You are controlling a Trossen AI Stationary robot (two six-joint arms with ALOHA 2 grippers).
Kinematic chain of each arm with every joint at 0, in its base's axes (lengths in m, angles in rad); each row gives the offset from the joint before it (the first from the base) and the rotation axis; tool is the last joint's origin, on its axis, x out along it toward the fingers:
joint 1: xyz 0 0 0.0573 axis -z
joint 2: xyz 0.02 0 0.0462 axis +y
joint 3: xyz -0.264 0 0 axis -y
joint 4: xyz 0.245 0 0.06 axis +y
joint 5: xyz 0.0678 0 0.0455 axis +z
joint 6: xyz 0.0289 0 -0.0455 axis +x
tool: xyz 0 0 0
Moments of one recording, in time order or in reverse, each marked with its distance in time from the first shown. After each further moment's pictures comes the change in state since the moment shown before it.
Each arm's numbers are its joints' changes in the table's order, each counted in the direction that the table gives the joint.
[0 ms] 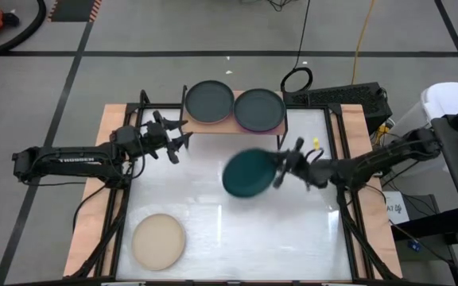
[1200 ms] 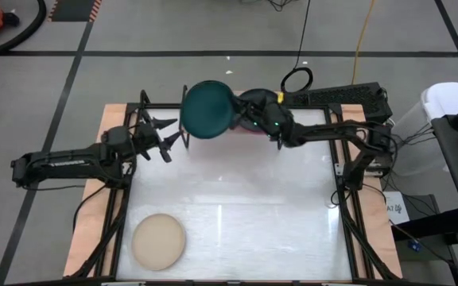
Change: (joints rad) left arm 0.001 -0.178 0.000 0.245 0.097 0.062; right arm 0.550 0.584 0.564 -0.286 0.410 0.187
